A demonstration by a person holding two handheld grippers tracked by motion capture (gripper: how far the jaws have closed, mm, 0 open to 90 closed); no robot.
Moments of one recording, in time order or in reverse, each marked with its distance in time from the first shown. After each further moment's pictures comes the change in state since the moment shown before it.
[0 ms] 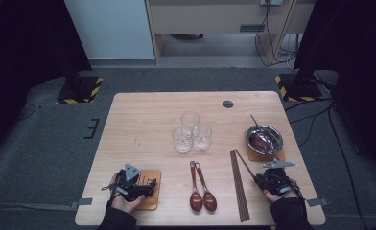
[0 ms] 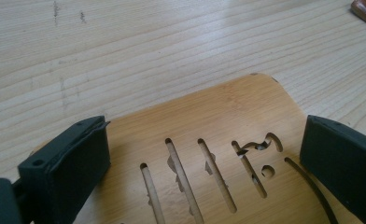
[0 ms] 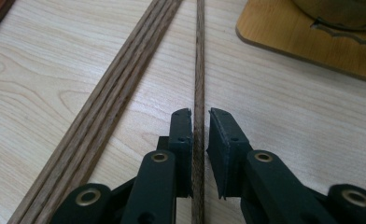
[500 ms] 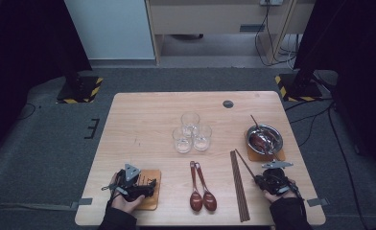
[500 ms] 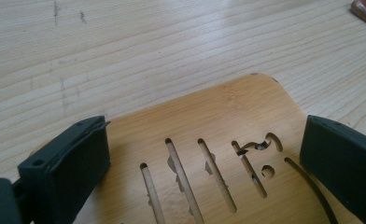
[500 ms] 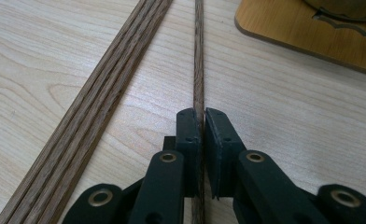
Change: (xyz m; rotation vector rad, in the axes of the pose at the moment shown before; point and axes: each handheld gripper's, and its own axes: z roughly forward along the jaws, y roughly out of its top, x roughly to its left) left arm 0.000 0.000 0.000 0.000 0.000 0.000; right arm 0.001 -0.001 0.004 0.023 -0.020 -0.003
